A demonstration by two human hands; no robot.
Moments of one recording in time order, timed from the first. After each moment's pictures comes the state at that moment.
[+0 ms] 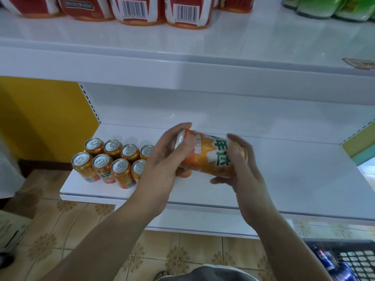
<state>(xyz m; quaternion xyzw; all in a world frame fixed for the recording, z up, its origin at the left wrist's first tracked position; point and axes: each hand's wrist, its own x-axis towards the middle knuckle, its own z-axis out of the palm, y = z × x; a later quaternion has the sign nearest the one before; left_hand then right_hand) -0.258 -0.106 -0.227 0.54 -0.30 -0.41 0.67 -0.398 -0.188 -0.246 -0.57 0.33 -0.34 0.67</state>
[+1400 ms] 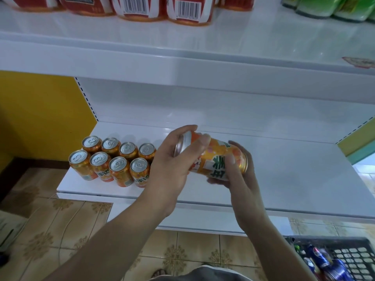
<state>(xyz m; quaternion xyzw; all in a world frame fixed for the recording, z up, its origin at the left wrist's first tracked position) -0.271 -0.113 -0.223 0.55 -0.26 -0.41 0.68 -0.398 -0.173 -0.259 -0.56 0.36 -0.38 0.64</state>
